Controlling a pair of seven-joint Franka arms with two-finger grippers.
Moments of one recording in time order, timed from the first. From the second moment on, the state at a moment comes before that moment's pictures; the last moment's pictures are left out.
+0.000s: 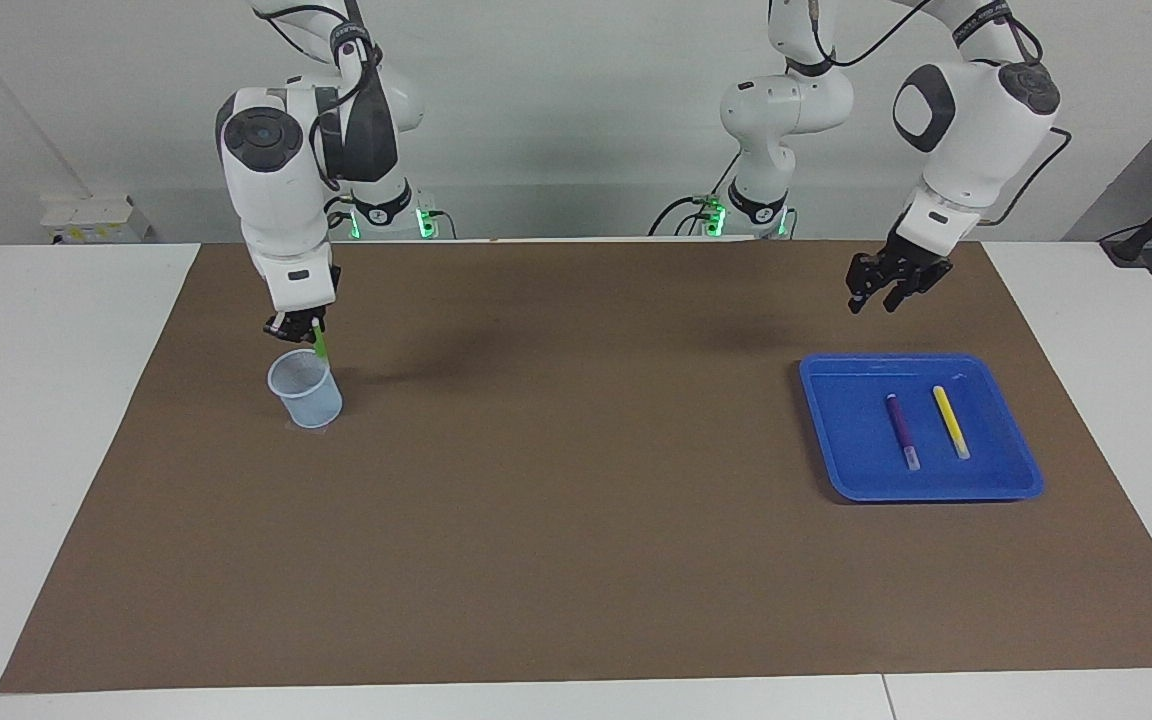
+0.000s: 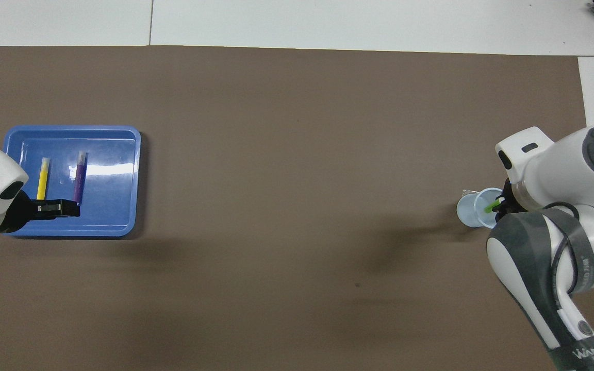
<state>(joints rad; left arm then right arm) 0.11 -0.18 -0.06 -2.22 -0.10 2.08 0.09 -0.04 -0.06 0.11 -2.07 -0.20 1.93 -1.04</state>
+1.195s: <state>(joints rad) 0.17 0.17 -0.06 -2.09 -0.10 2.35 0.22 -0.06 -0.07 0.12 -2.14 -0.04 2.02 -1.02</state>
